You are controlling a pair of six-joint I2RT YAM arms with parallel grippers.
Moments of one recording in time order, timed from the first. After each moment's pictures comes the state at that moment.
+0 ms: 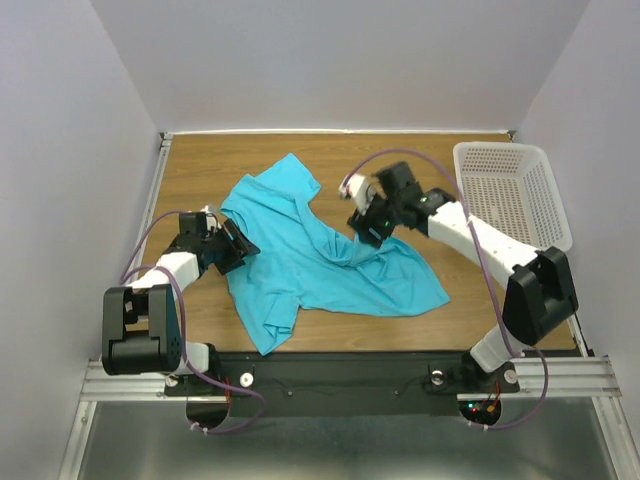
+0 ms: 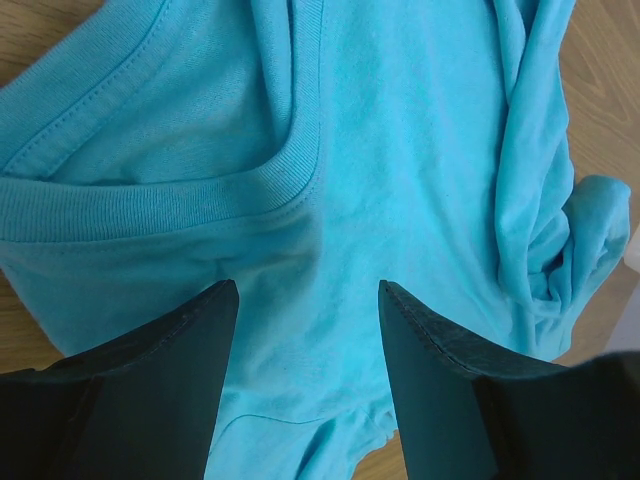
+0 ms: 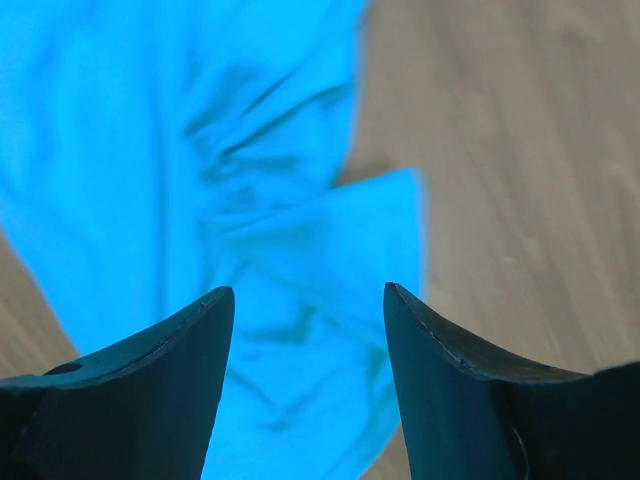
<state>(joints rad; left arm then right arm) 0.04 1.37 0.60 -0.12 0.41 -0.59 0.63 1.56 1.21 -0.57 -0.19 -0.50</state>
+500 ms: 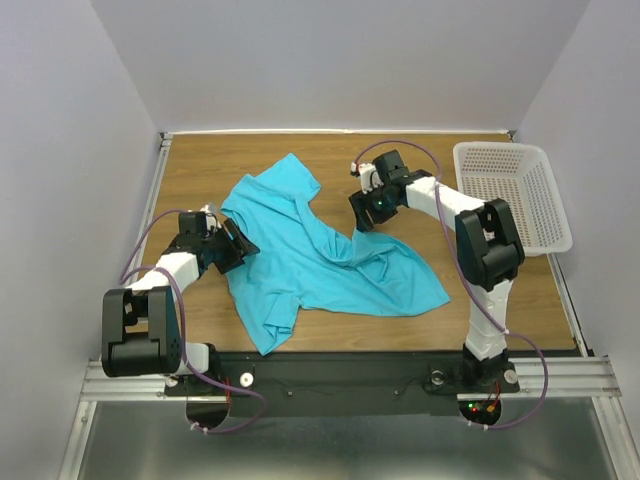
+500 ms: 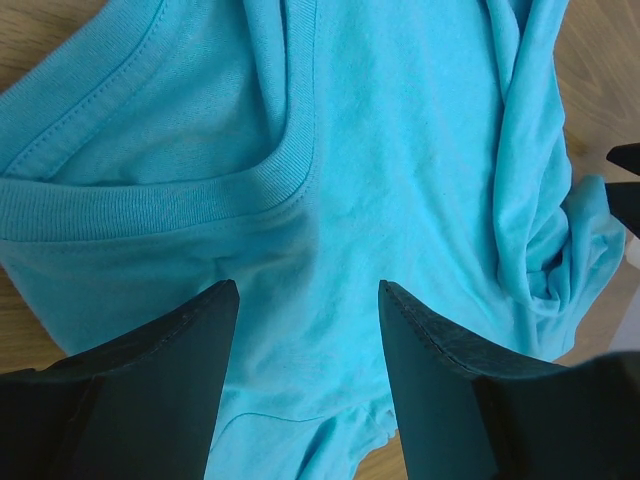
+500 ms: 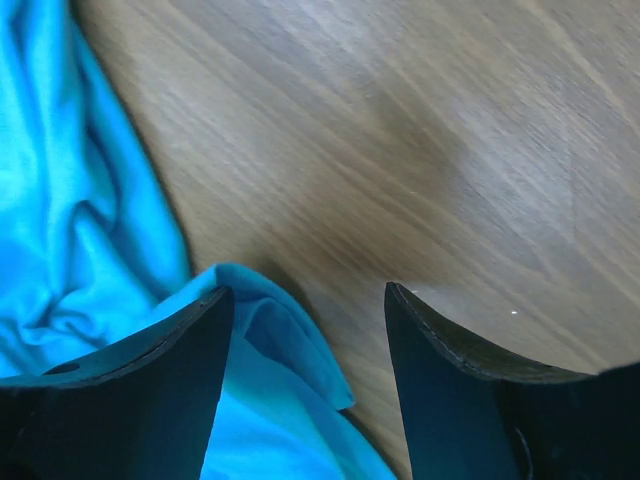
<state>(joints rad) 0.04 1.36 0.60 -0.12 0.41 -0.58 0.40 2.04 1.51 -0.53 -0.29 -0.15</state>
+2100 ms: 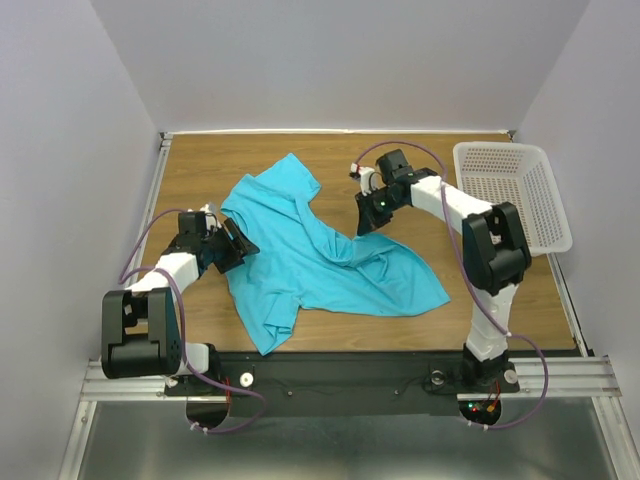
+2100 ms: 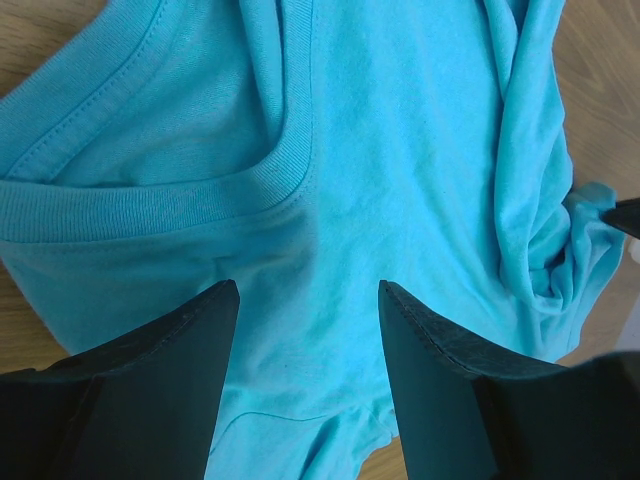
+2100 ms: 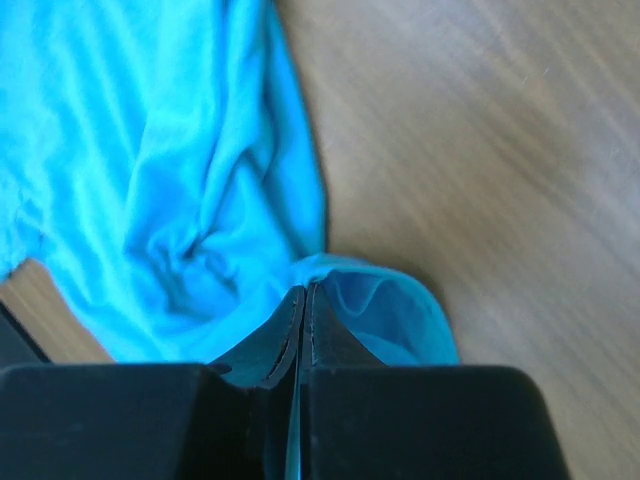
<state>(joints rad) 0.04 1.35 0.60 -0.13 0.41 -0.56 0.40 2.01 1.52 -0.62 -0.54 -0.11</state>
